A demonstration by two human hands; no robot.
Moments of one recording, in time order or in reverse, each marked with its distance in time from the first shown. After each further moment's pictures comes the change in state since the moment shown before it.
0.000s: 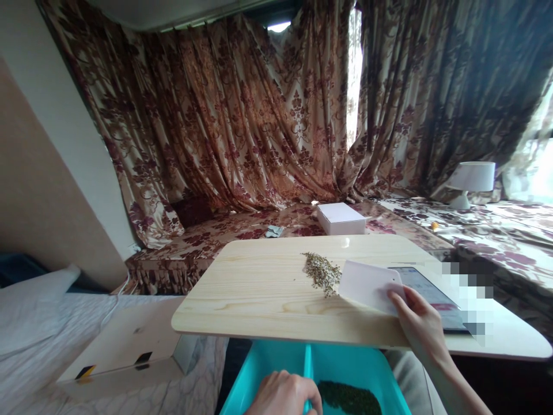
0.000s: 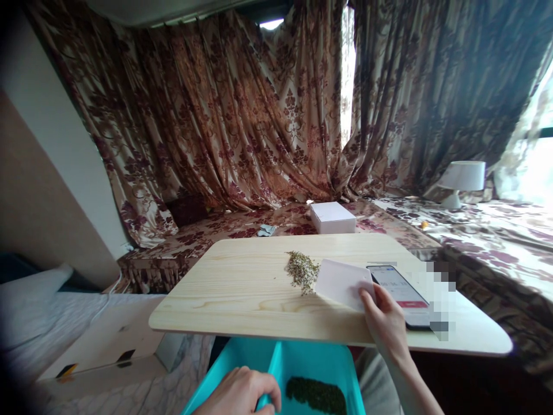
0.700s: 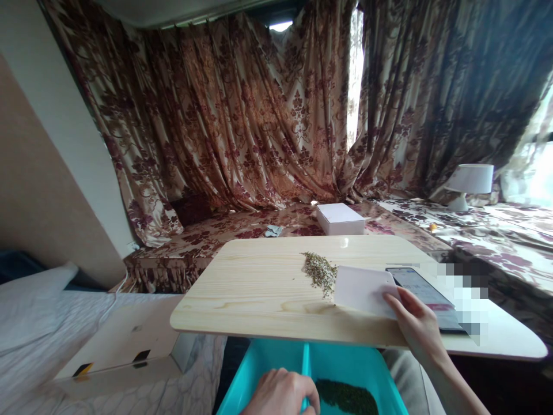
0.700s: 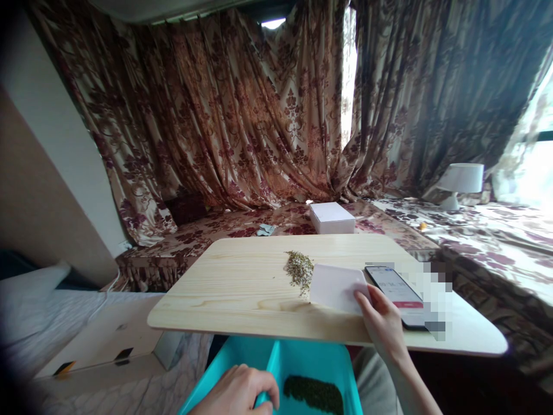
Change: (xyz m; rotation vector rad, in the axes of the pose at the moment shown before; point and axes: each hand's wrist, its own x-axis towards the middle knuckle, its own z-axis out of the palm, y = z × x) left_hand 0.003 -0.007 0.006 -0.026 0.031 0.017; right_hand -0.004 -0.005 -0.001 0.107 -0.076 0.054
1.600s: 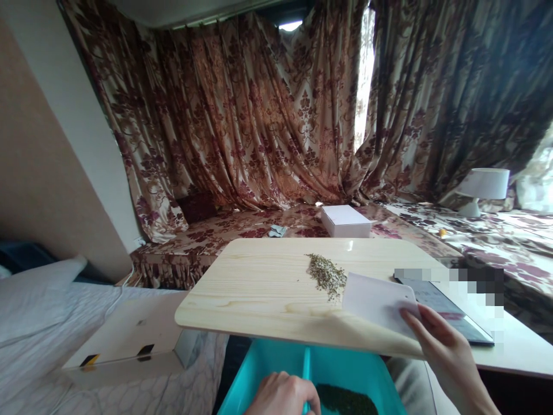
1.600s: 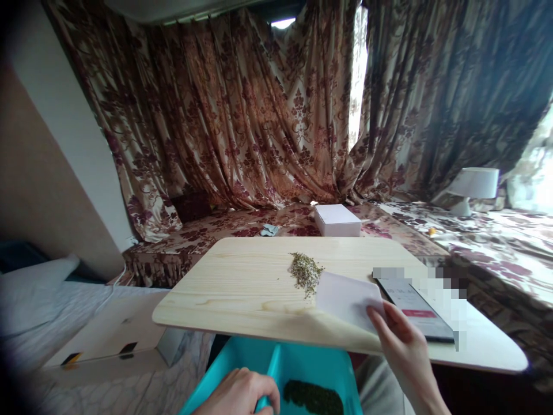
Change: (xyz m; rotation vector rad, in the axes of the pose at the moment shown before) left_hand -0.002 -0.007 0.001 -0.015 -0.022 0.009; right_hand -0.022 -0.017 -0.014 0.078 -0.019 0.076
